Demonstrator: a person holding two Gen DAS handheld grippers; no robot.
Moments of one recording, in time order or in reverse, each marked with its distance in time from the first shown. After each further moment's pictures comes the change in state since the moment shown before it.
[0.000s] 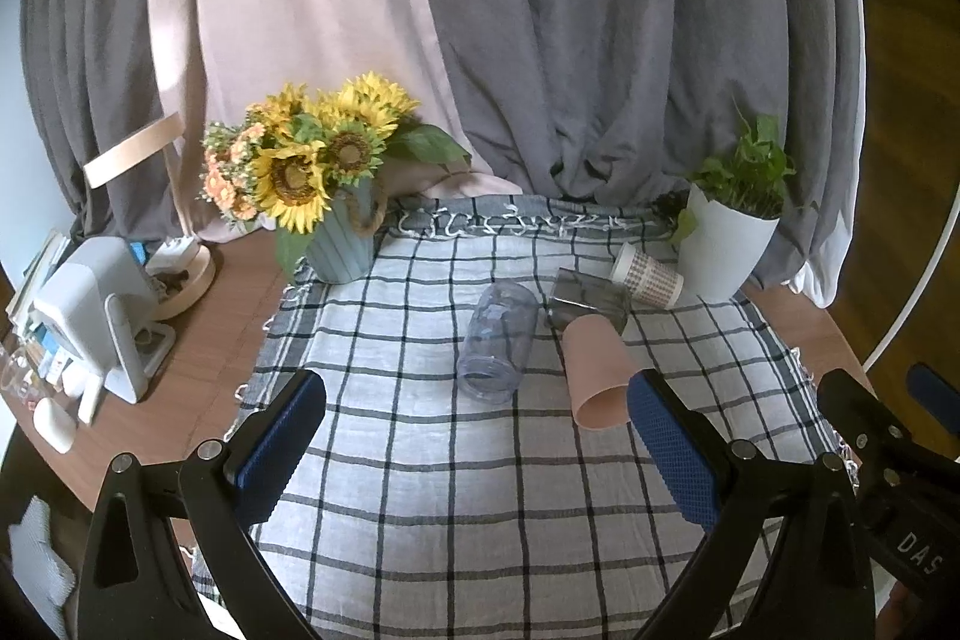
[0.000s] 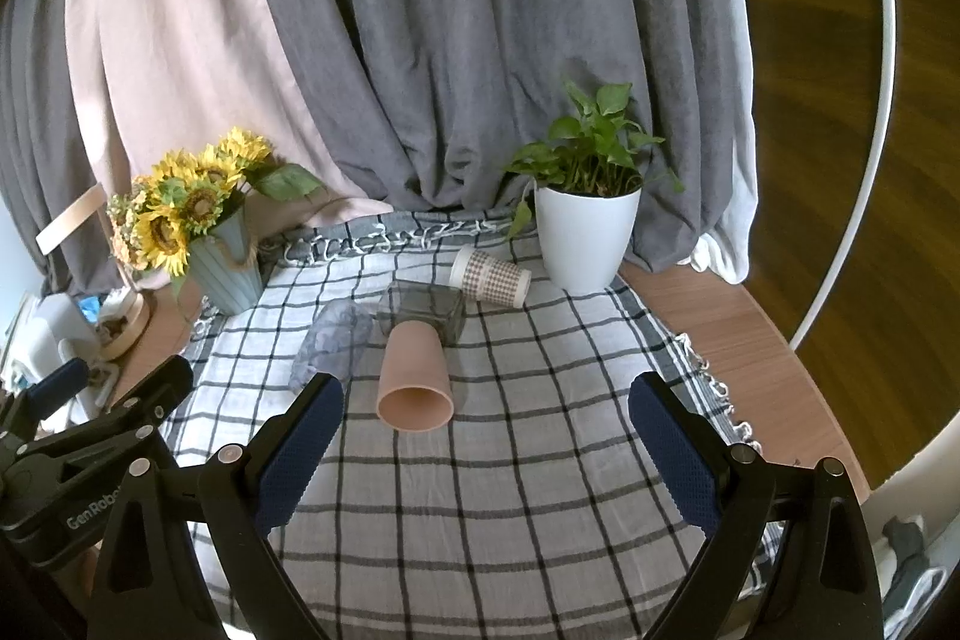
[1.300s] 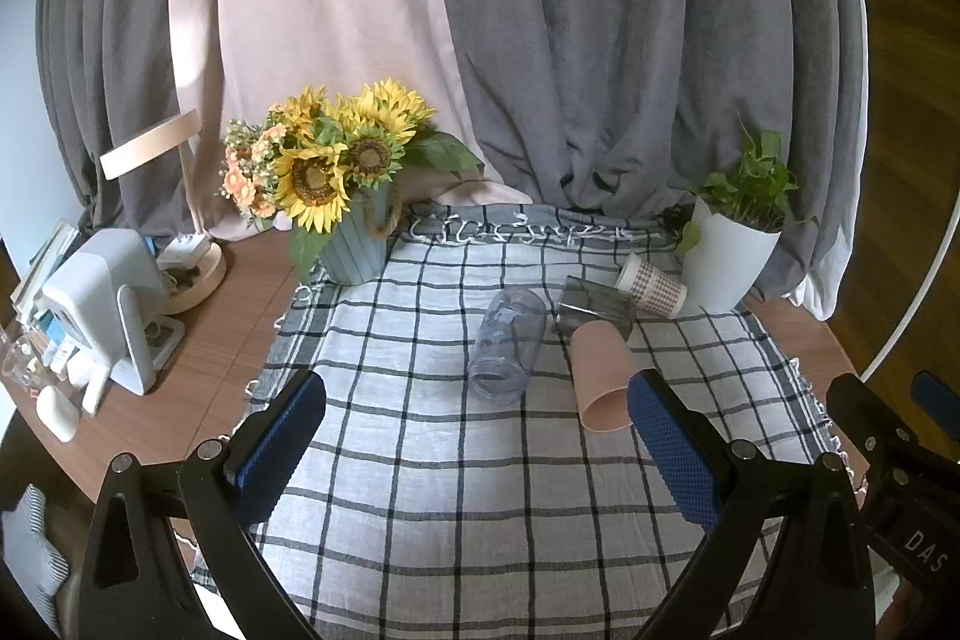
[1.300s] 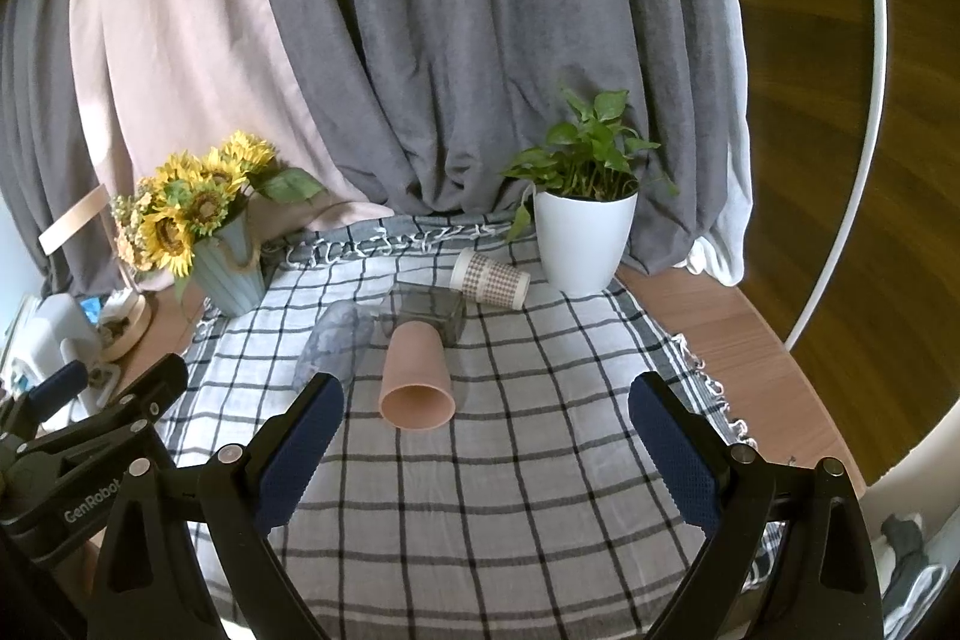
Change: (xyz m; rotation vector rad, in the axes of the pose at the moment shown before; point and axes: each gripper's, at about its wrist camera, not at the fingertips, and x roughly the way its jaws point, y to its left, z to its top) left arm -0.014 0.008 -0.008 -0.022 -0.035 0.007; right arm -0.012 0.001 -0.004 -0.004 -0.020 -0.004
